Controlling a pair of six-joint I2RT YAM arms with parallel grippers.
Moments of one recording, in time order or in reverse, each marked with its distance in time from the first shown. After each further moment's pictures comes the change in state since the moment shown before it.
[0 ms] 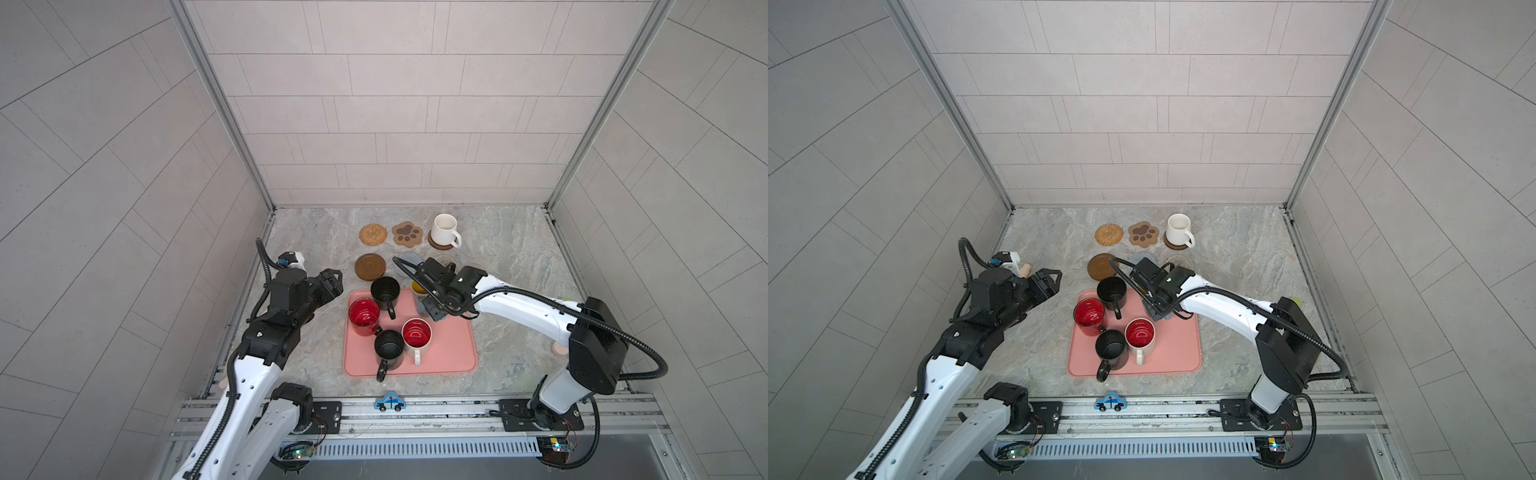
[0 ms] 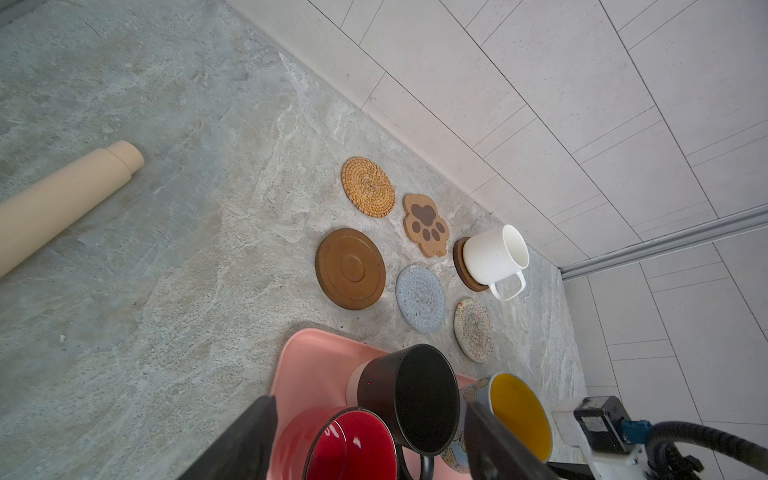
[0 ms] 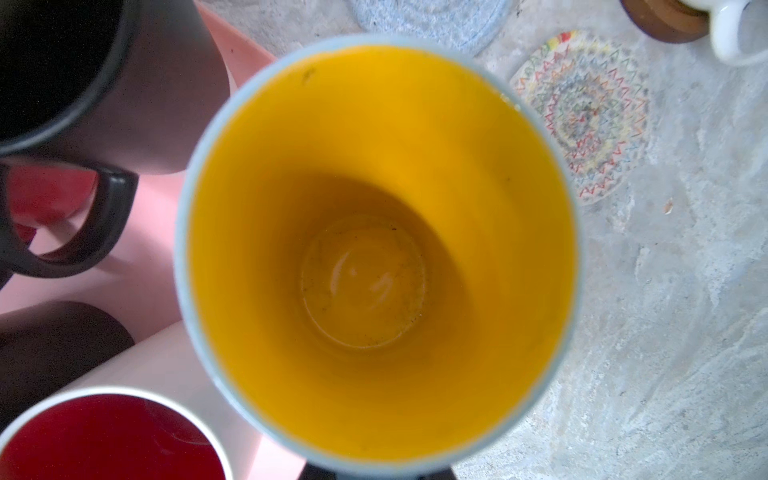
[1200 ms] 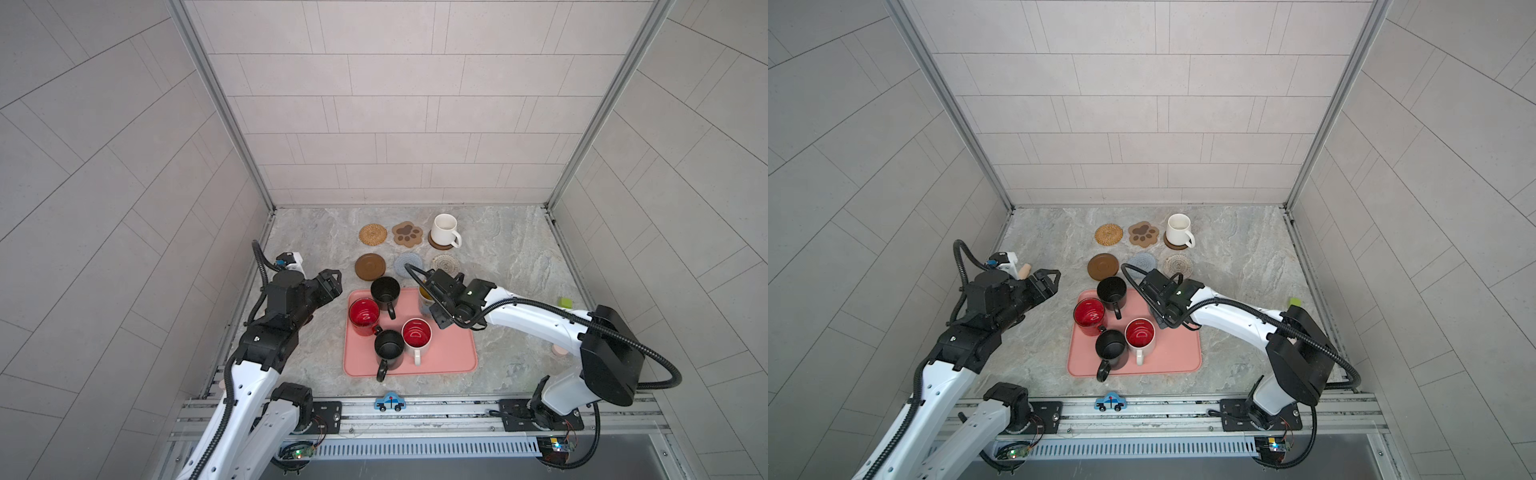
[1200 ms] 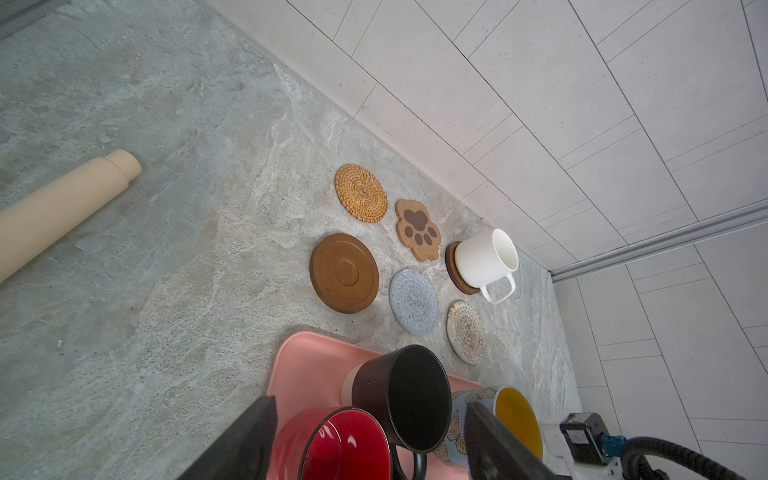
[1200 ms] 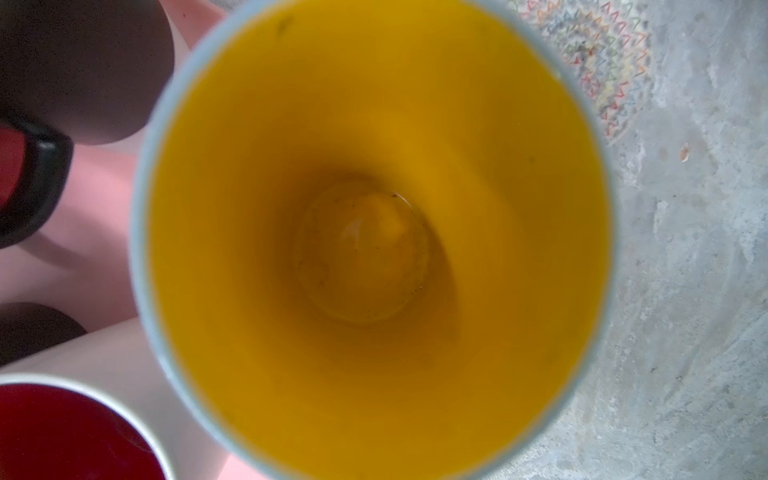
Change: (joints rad) left arm 0.000 -0.031 0.000 -0.003 0.003 0.000; right arm -0.001 -0.090 -0.183 0.111 0.017 0.072
